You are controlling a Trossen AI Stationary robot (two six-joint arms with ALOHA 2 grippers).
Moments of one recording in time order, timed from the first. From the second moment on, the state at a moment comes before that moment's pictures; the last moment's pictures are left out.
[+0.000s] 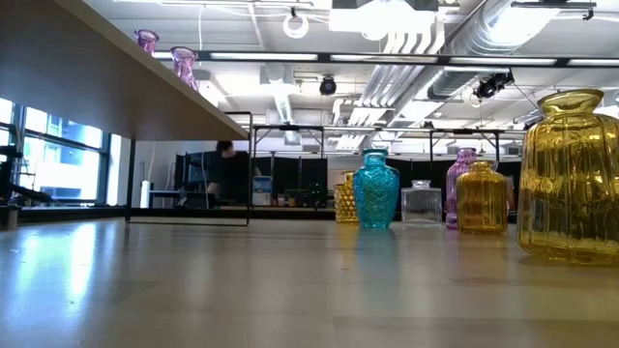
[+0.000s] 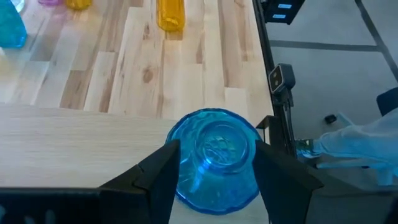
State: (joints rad) left arm -0.93 1.23 1.21 -0.89 -0.56 -0.75; right arm 0.25 1.56 2.01 -1.50 0.71 0.92
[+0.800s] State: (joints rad) left arm -0.92 1.05 1.21 -0.74 -0.68 -0.62; right arm 0.26 1.66 2.01 -1.25 0.62 0.85
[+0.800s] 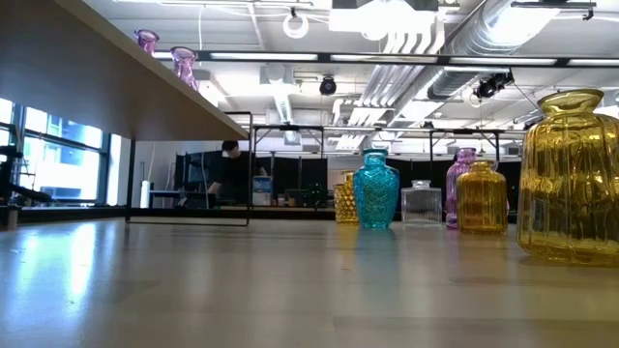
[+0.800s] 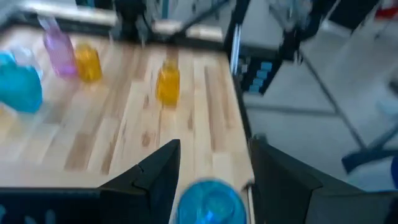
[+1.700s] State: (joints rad) left arm -0.92 0.88 1.21 -0.62 -0.84 -0.37; right arm 0.43 2.09 2.01 -0.57 0.41 1.20
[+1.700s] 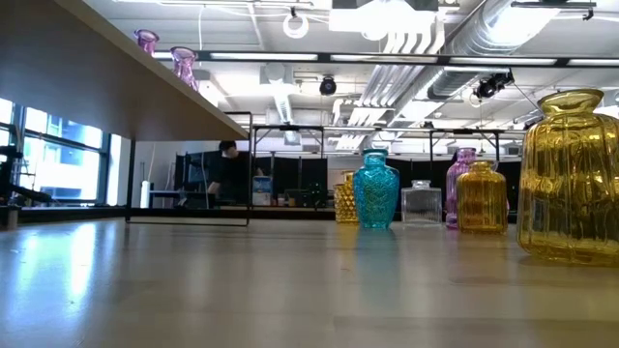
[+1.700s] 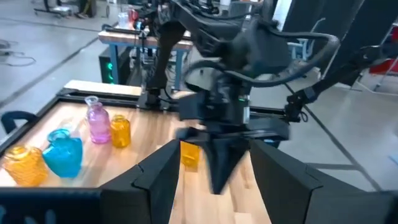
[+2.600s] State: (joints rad) left arm -0.92 0.87 1.21 -0.62 -0.95 -0.35; right arm 0.44 2.23 2.01 -0.26 0.45 1.35
